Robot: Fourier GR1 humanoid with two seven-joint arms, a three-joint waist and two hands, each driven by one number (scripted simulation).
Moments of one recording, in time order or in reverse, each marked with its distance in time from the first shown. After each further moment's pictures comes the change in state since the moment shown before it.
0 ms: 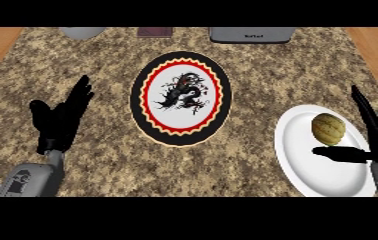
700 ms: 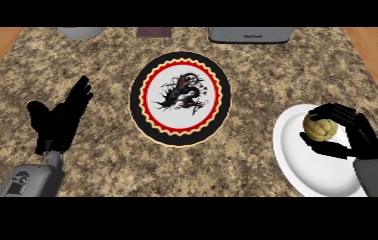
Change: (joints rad) left arm 0.009 -0.017 0.031 -0.004 -0.017 -0.030 0.002; right arm -0.005 0.047 0.064 -0.045 0.104 -0.083 -0.010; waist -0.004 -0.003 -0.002
